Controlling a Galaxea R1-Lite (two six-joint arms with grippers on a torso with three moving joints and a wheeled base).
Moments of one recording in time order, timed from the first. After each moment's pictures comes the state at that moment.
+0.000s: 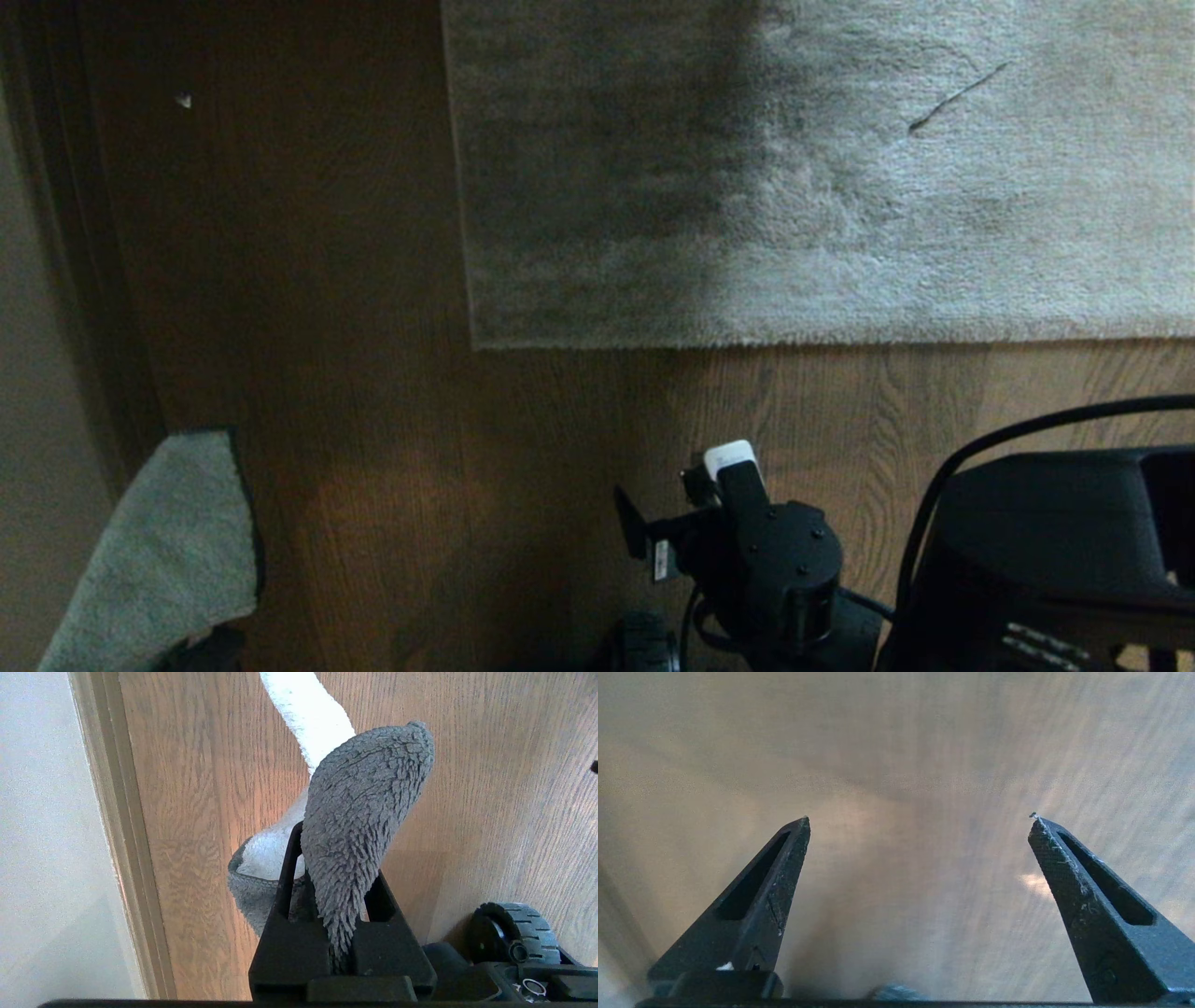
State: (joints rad) left arm 0.00 0.00 0.00 -0.01 0.01 -0.06; right arm 0.91 2.22 -0.55 -1.52 -0.51 0.12
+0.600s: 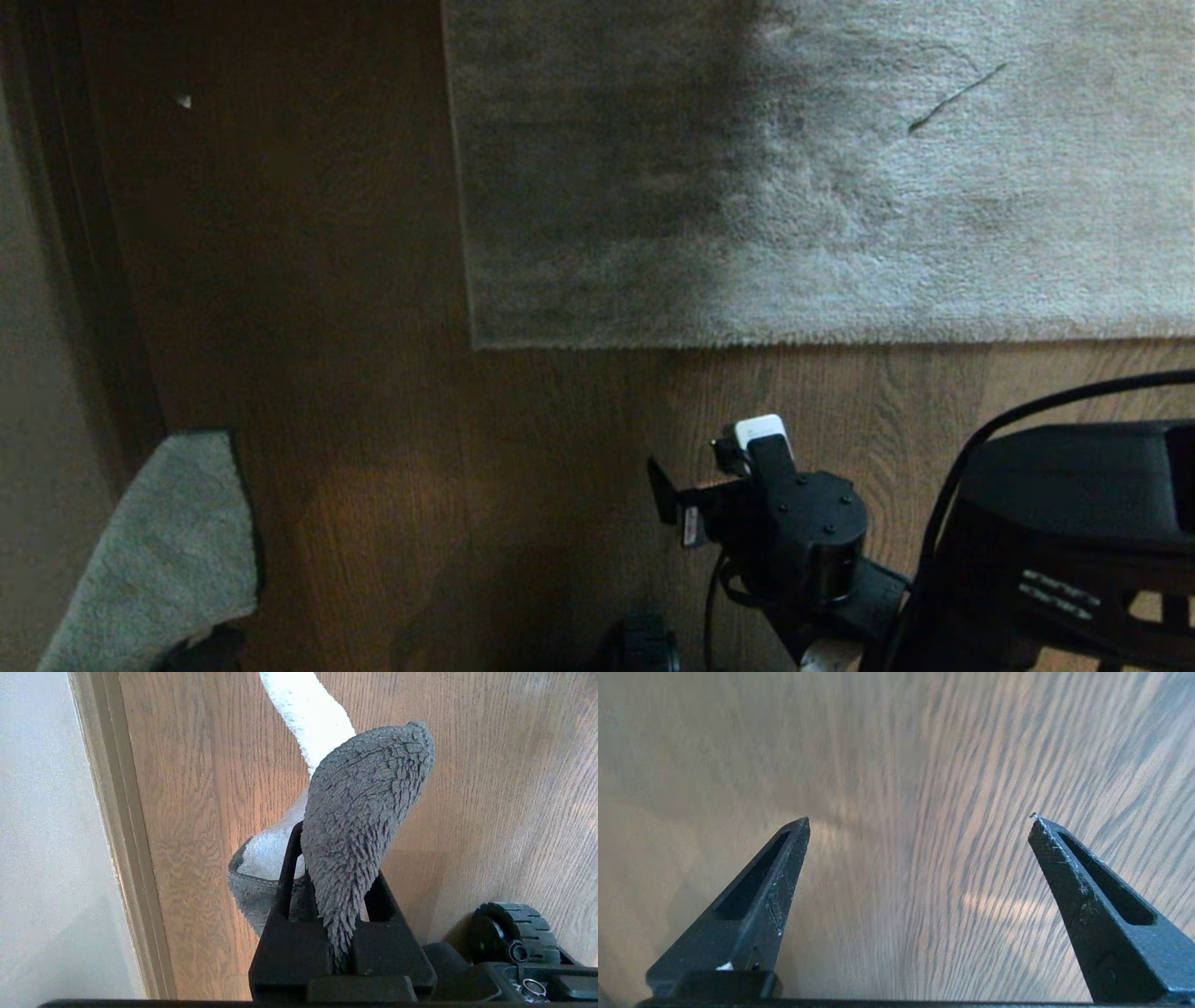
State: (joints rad) left arm 0.00 0.00 0.00 -0.01 0.02 -0.06; right arm 0.82 2.19 -0.54 -1.52 -0.52 0.10
